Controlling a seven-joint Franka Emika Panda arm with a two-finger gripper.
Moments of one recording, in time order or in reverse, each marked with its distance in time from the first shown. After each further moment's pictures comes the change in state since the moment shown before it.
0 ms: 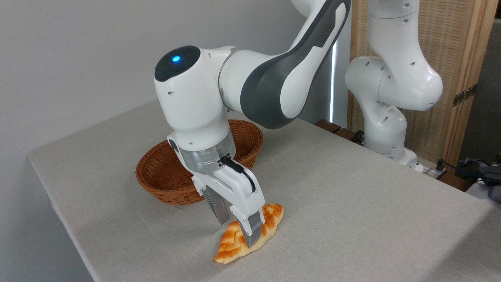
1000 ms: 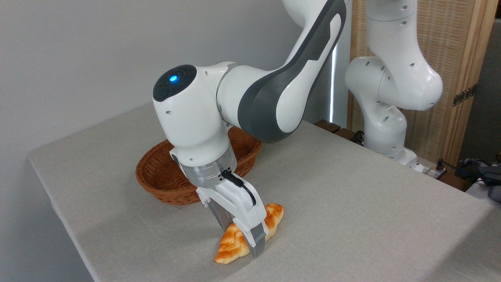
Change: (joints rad) arm 0.001 0.041 0.001 0.000 0.032 0.010 0.000
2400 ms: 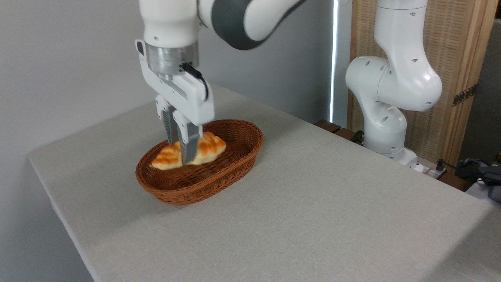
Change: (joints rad) arm -0.049 -0.233 -0.178 0.026 -0.182 -0.003 -0.127
